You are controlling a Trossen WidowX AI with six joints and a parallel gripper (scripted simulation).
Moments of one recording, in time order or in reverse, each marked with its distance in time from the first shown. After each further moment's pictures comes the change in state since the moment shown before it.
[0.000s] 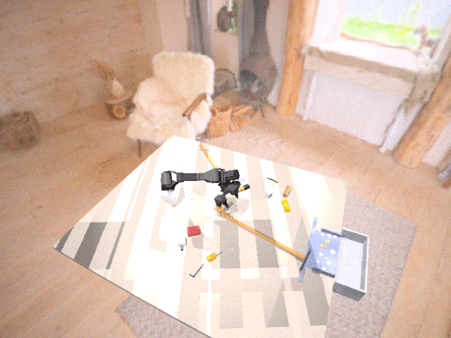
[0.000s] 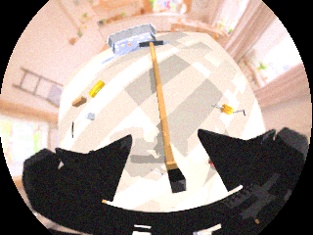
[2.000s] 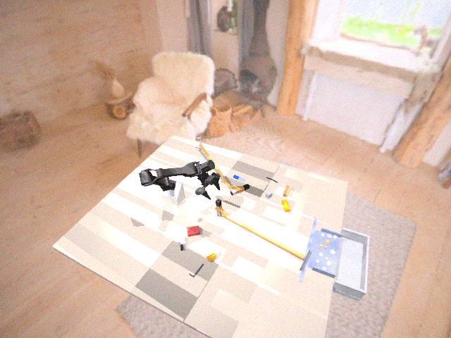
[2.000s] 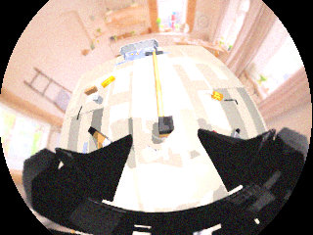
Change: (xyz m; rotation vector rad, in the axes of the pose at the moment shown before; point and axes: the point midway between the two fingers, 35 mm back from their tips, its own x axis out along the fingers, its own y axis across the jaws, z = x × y) arm -0.057 -0.015 -0.112 -0.035 -0.193 0.034
